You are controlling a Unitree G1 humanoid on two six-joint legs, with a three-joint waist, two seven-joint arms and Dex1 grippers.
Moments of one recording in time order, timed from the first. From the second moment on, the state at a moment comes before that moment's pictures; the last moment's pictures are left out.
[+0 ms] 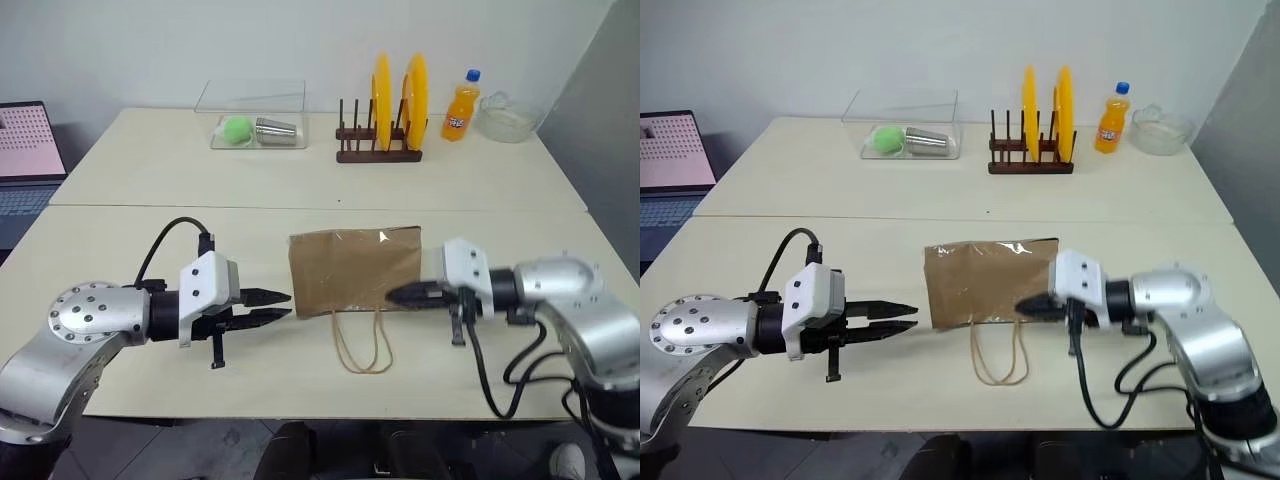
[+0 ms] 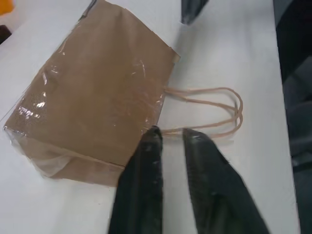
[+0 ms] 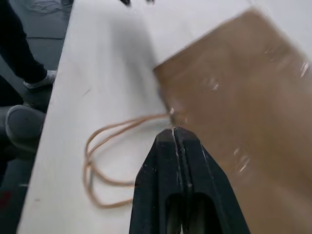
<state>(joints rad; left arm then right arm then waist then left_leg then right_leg) -0.14 0.97 0.08 -0.54 -0.48 0.38 -1.14 -0.24 -0.67 0.04 -0.62 0.26 0.70 1.13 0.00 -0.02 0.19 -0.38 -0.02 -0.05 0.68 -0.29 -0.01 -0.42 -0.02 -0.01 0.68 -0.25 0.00</state>
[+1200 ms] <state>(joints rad) -0.61 0.63 -0.47 0.16 0.05 -0.57 -1.36 0.29 -0.78 -0.18 -0.96 0.69 0.88 0.59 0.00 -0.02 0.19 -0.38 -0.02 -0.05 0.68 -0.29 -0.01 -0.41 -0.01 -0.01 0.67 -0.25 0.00</state>
